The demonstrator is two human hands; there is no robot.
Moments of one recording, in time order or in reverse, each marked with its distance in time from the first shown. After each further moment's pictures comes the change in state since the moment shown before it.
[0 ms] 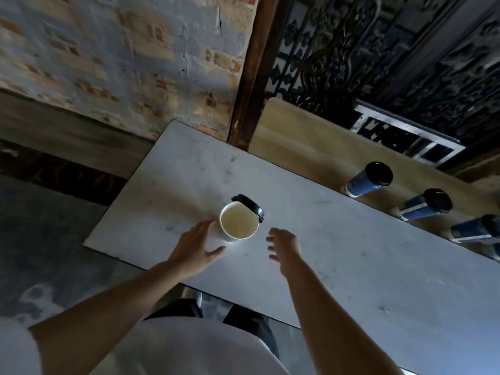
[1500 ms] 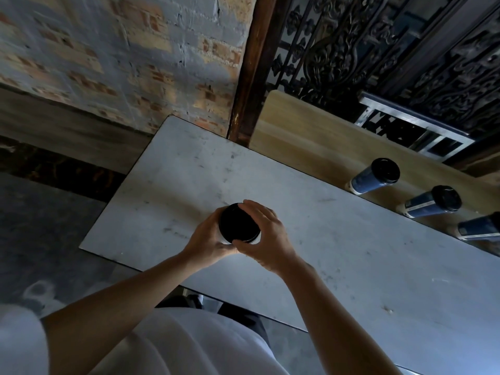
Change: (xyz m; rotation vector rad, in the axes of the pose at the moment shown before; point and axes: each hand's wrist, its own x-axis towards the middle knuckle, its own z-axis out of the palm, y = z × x) left_hand 0.021 0.034 -0.003 -0.452 0.039 0.078; right_hand -0.041 -0.029 0.002 -0.512 -0.139 -0.990
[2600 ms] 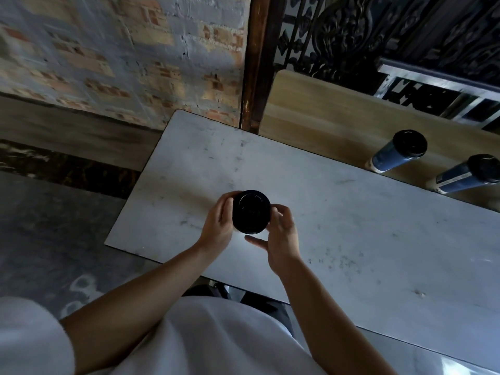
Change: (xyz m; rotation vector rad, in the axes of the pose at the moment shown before) left_hand 0.000 0.024 0.005 -0.221 0.208 -0.018; right_hand -0.008 -0.007 0.036 1.157 0.339 0.694
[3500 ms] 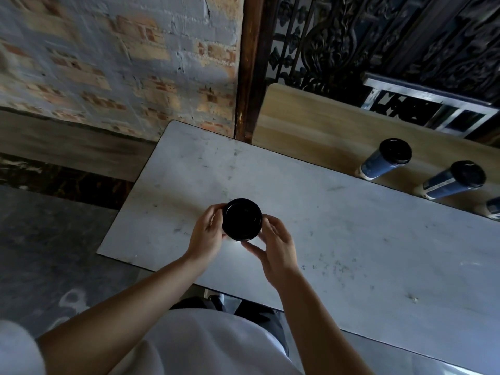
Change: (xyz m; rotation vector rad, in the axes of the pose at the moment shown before) left_hand -0.009 0.008 -0.004 -0.109 0.091 -0.252; right_hand -0.010 0.004 -0.013 0.146 -0.080 0.022
